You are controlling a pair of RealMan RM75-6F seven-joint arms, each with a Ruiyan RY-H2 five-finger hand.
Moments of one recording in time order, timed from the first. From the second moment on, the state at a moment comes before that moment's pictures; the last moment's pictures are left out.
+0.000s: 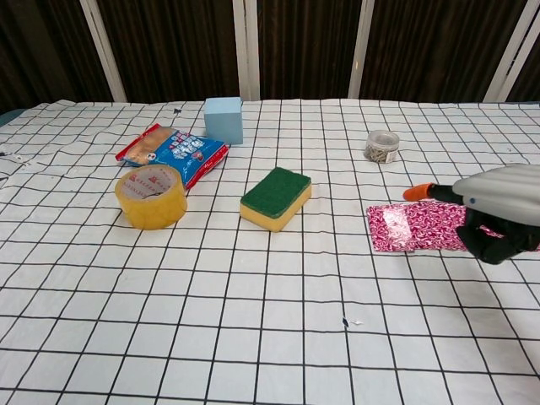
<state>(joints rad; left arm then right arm) 0.09 -0.96 -0.04 -1.84 1.47 1.63 0.06 0.53 -1.34 0.12 -1.86 -0.98 0.97 -0.77</state>
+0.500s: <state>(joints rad) 0.08 -0.96 -0.04 -1.85 1.46 1.62 0.08 0.62 -1.41 0.08 -1.82 -0.84 0.99 -0.82</state>
